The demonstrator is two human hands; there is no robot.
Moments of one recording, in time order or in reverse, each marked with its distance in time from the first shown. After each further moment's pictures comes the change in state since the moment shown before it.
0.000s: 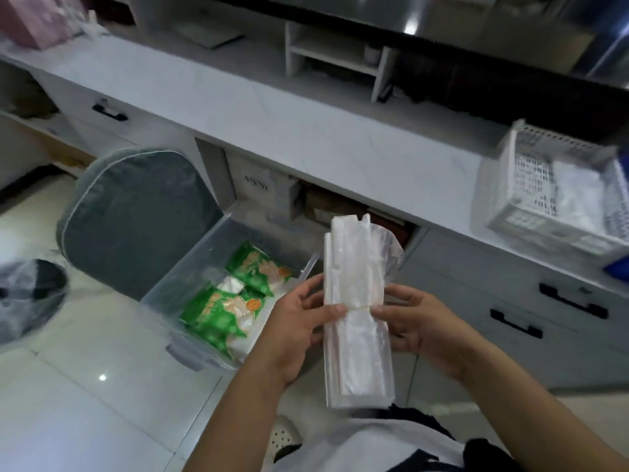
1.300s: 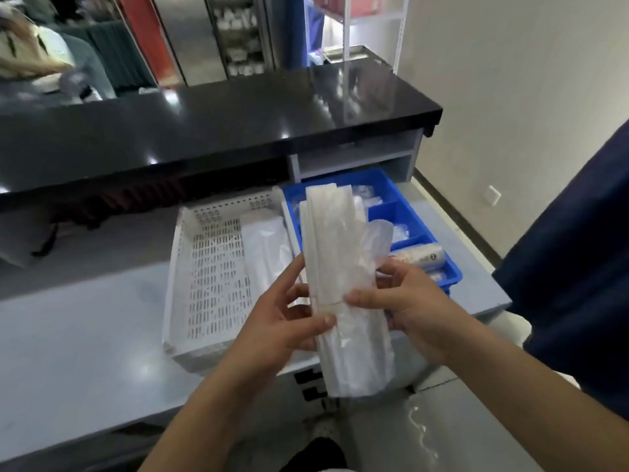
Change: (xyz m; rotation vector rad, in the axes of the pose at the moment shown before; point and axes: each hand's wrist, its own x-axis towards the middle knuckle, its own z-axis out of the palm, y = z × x) left_hand 0.263 -0.114 0.518 0.678 -0.719 0.022; right_hand -0.170 -0.107 -0.495 0.203 0.640 -0.419
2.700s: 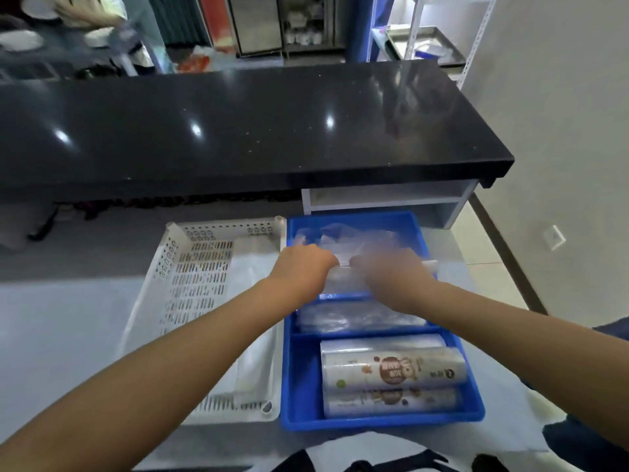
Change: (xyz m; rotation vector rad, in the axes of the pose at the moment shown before) left_hand 0.265 0.027 -0.013 1.675 0.062 -0.026; right_hand 0.267 -0.023 -0.109 -1.747 -0.136 -0.665
